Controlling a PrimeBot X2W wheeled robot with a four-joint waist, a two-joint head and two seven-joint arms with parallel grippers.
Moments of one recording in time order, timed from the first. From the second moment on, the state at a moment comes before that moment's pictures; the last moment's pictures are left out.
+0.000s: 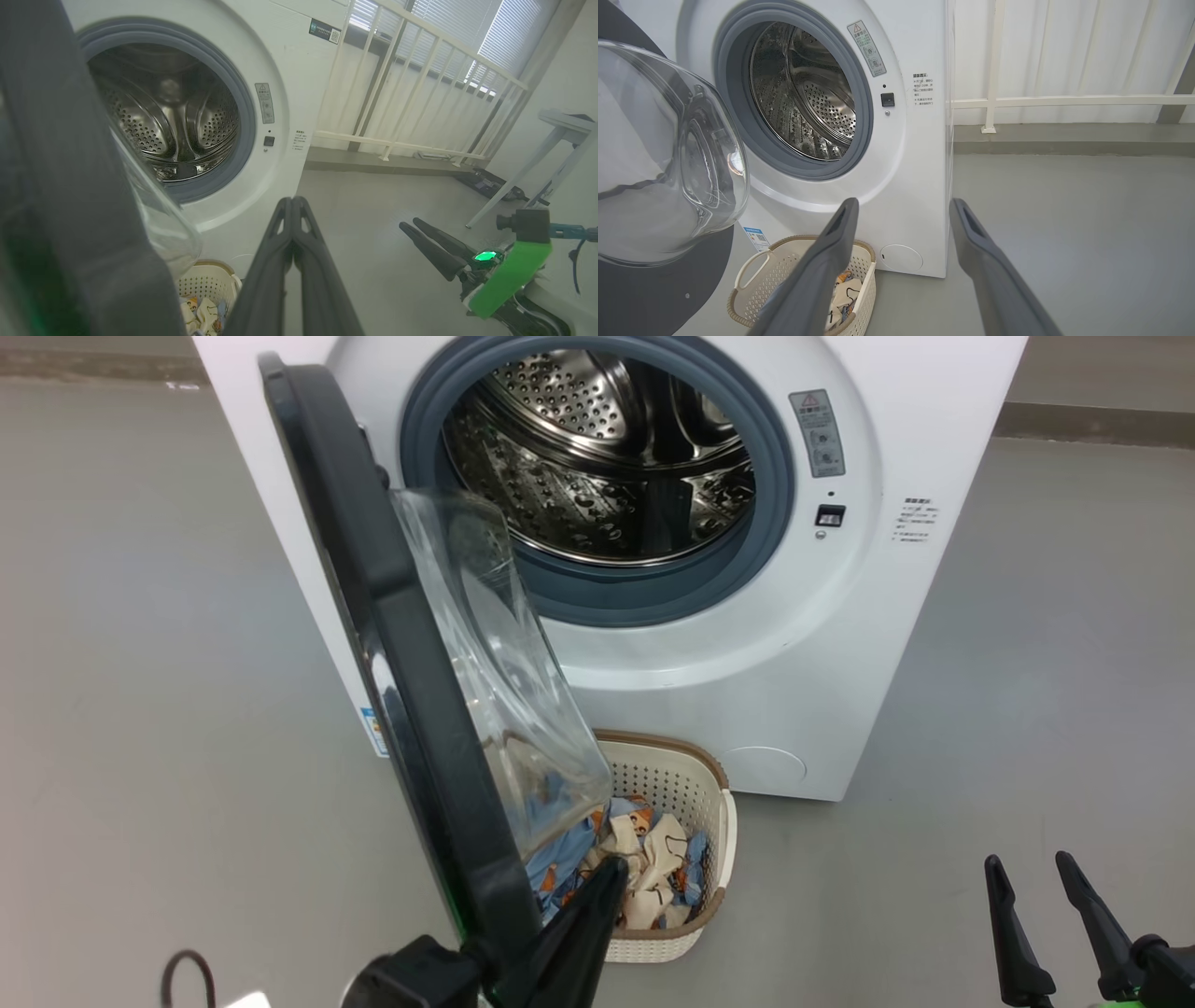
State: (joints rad) left arm 0.06 0.06 -0.53 -0.43 -0.36 -0.02 0.08; right arm 0.12 -0.12 -0.13 0.07 0.24 0.12 -0.25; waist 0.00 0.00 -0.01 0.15
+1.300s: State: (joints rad) left arm 0.04 0.05 -0.49 -0.32 -0.43 0.07 0.03; right arm 0.12 -0.12 -0.13 0.08 0.24 0.12 -0.25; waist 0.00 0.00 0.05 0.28
